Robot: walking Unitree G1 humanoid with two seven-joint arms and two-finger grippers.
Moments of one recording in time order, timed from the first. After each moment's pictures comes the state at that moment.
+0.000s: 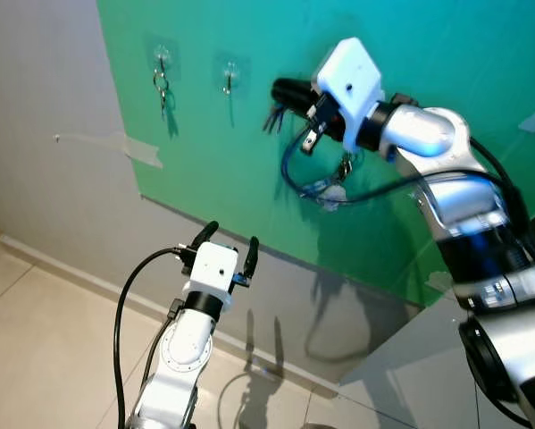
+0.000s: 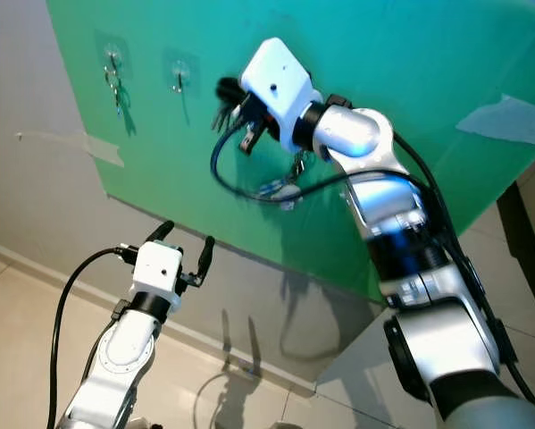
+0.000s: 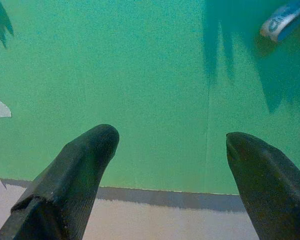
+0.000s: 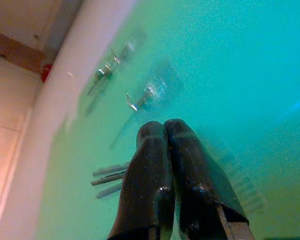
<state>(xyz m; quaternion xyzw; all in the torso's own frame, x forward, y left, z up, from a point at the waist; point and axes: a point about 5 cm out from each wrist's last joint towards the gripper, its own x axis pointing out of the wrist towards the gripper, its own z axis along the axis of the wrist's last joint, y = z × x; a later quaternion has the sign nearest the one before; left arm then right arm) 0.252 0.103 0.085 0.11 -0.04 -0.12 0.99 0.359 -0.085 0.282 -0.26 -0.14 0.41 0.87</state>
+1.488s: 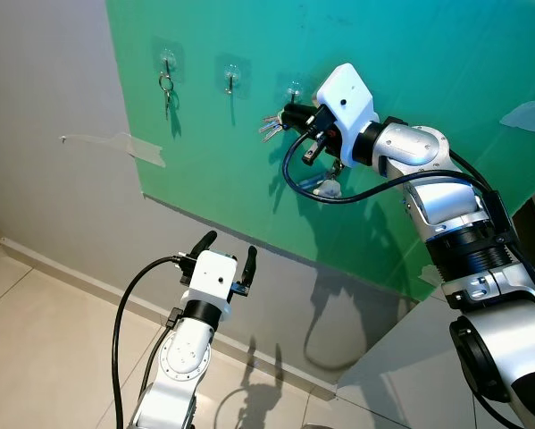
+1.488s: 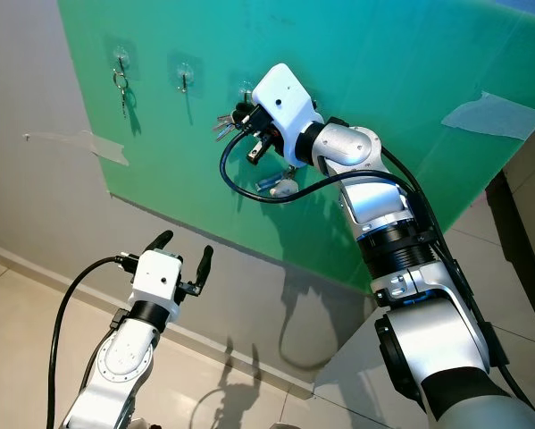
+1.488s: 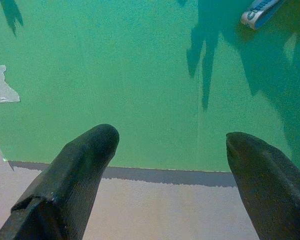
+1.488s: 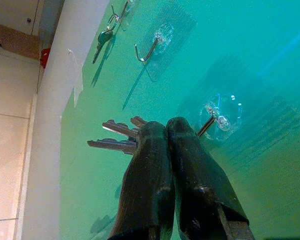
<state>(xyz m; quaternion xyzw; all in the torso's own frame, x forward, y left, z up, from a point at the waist) 0.244 0.105 0.075 0.11 -0.02 -0.11 0.99 0.373 -0.093 0.249 -0.23 -0.06 0.39 0.89</state>
